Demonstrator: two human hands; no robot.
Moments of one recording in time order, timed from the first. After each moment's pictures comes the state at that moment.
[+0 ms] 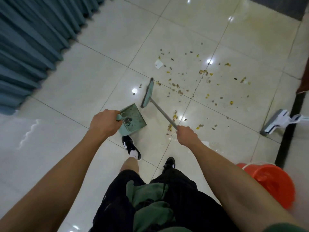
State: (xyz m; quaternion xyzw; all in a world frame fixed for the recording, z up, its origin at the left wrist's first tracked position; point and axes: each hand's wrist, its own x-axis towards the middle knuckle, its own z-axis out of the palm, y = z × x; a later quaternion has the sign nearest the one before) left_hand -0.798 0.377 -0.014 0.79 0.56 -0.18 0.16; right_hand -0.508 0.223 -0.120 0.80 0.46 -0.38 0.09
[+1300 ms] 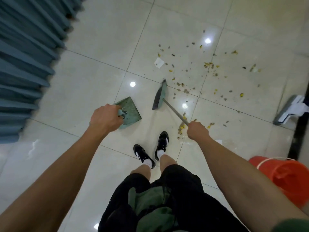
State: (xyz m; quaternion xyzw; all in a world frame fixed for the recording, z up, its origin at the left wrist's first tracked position) left_hand -0.771 0.600 -0.034 0.83 0.48 -0.24 0.15; right_hand -0.497 0.395 -0.116 0.85 0.31 -0.39 0.15
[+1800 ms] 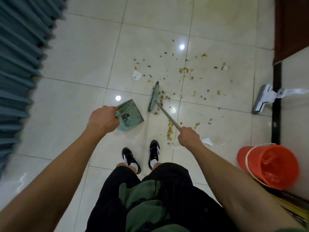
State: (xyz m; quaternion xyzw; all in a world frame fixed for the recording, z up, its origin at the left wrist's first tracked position) left_hand -0.678 0.614 -0.018 0.87 0.41 -0.22 0.13; right_hand -0.467 0.360 -0.090 0.88 0.28 -0.38 0.10
